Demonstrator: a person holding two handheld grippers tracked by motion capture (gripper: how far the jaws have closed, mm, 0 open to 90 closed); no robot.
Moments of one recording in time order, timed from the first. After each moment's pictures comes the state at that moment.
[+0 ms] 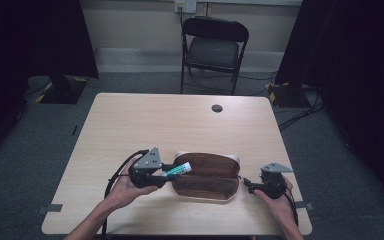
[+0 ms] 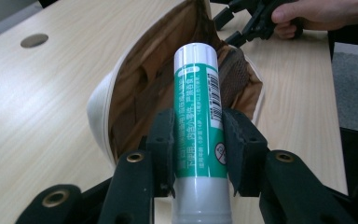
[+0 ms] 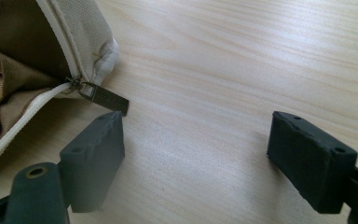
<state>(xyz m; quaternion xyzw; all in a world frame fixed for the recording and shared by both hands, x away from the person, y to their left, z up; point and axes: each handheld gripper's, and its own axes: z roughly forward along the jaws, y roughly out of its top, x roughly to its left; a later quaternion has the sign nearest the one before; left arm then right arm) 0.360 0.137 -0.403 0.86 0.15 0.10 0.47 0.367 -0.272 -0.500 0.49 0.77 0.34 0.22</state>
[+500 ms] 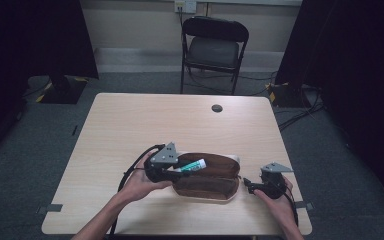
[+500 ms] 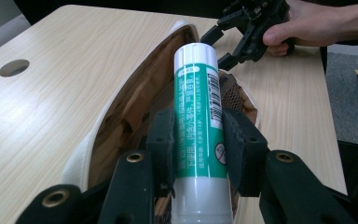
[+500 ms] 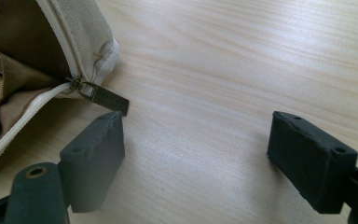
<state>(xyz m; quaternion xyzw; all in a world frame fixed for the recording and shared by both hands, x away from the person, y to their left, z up) 0.374 0.096 -0.395 0.87 0.12 0.09 0.47 0.367 -0.272 -0.500 0.49 0.77 0.34 0.22</state>
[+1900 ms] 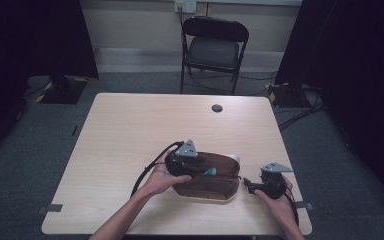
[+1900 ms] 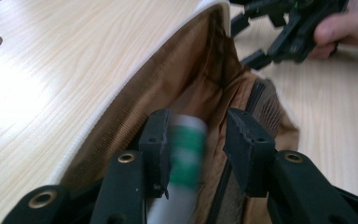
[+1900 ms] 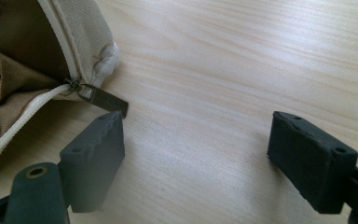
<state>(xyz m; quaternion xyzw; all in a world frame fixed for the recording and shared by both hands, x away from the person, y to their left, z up) 0.409 0.055 -0.428 0.87 0.16 0.07 0.45 0.368 -0.273 -0.500 0.49 0.77 0.34 0.22</state>
